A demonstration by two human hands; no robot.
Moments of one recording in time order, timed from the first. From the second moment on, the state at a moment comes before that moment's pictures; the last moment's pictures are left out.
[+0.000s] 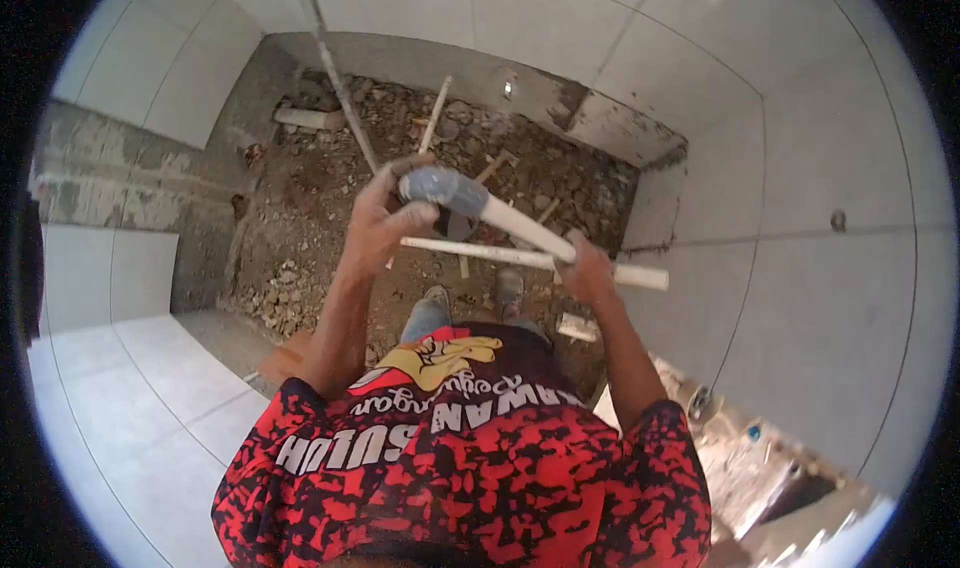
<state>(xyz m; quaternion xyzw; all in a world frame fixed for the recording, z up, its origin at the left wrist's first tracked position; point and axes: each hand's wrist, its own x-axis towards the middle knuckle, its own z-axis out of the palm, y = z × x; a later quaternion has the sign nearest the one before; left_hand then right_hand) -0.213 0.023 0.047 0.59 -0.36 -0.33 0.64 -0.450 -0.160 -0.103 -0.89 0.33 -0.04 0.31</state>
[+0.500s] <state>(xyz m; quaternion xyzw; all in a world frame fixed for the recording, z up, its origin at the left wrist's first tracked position) -0.142 0.027 0.019 0.48 -0.38 -0.41 0.68 -0.508 -0.044 -0.015 -0.90 0.44 -0.04 0.00</state>
